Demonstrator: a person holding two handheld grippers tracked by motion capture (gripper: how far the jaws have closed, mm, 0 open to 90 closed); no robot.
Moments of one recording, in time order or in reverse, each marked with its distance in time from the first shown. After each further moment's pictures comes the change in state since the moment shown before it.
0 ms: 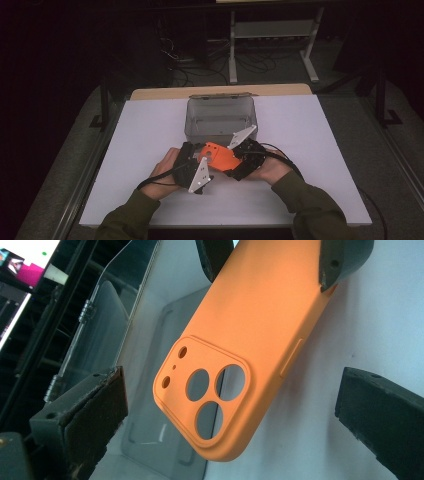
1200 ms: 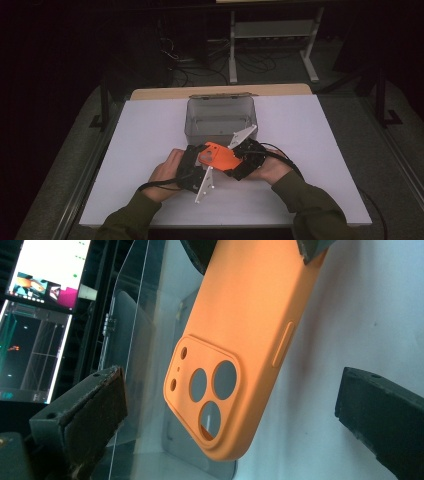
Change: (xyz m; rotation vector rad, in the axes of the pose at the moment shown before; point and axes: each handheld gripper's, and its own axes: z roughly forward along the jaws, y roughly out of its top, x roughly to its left) left arm -0.014 0.004 0.004 0.080 0.104 0.232; right arm -0.001 0.000 0.000 0.002 0.001 -0.004
